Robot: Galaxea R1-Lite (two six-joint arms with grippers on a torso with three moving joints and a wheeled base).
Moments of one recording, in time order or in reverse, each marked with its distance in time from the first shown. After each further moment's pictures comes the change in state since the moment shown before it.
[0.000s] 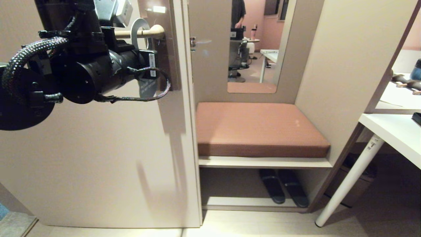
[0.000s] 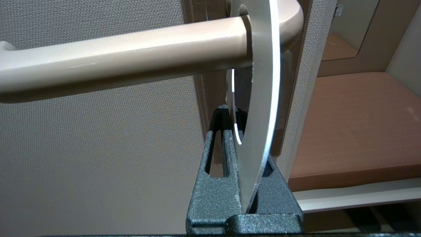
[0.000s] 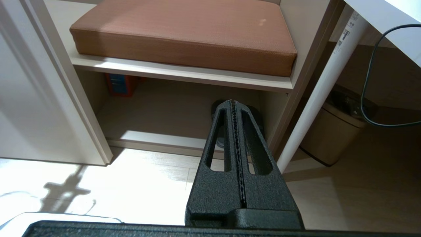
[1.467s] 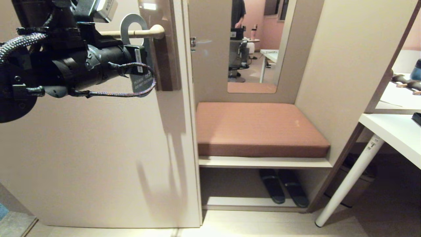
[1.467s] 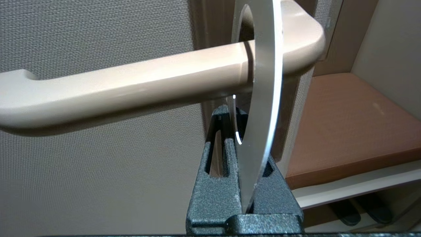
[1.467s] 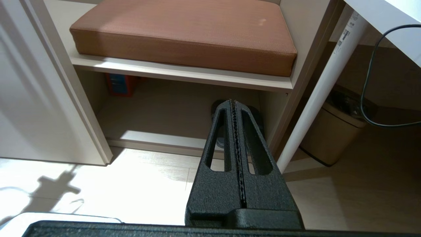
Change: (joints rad) left arm 0.116 -0.019 0.003 -0.001 -0.244 -0.004; right arm 0.000 0.000 0.000 0.000 0.000 0.000
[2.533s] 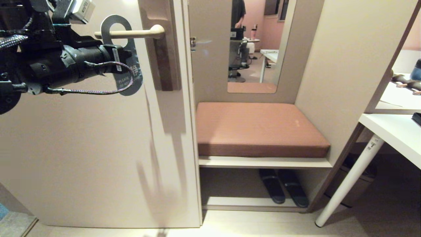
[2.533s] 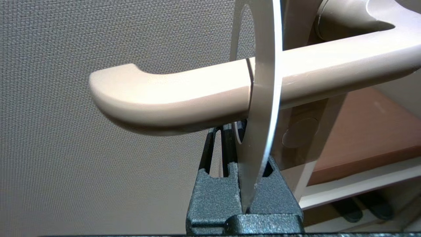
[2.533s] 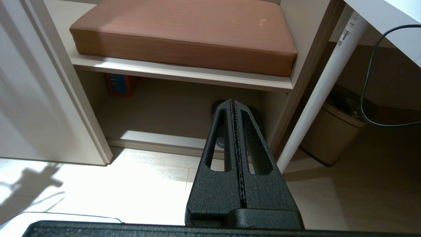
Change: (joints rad) left arm 0.164 0.002 0.002 0.000 -0.208 -0.007; right arm 0.000 0.000 0.000 0.000 0.000 0.000
